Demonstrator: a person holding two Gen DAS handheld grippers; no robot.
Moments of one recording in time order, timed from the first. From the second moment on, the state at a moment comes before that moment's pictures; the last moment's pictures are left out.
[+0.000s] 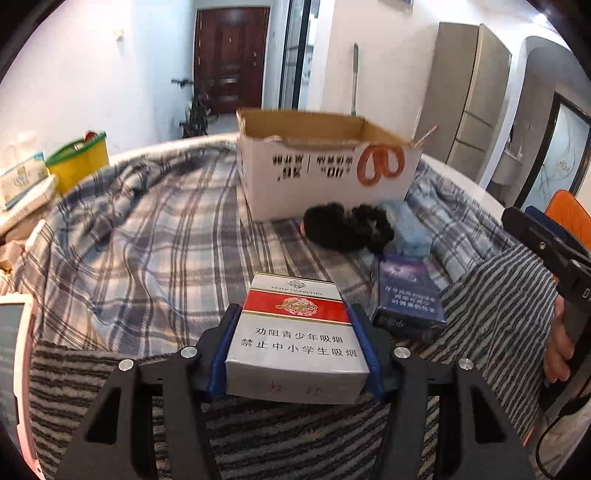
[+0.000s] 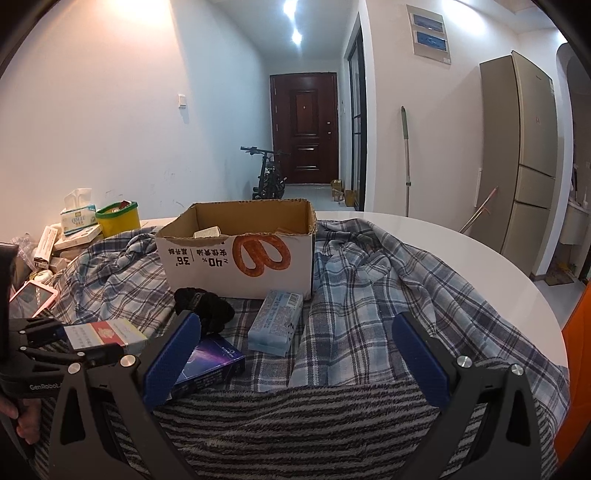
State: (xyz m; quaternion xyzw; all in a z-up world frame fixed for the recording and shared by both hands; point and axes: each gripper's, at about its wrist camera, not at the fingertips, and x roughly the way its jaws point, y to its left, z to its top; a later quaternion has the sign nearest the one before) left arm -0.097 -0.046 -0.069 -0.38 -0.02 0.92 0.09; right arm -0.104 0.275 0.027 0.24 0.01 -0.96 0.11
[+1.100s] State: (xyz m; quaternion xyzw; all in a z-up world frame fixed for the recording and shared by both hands) left arm -0.064 -0.072 -0.047 -0.27 -0.05 0.96 -0.02; right arm -0.103 0.200 0.001 0.31 0.03 -0.94 0.13
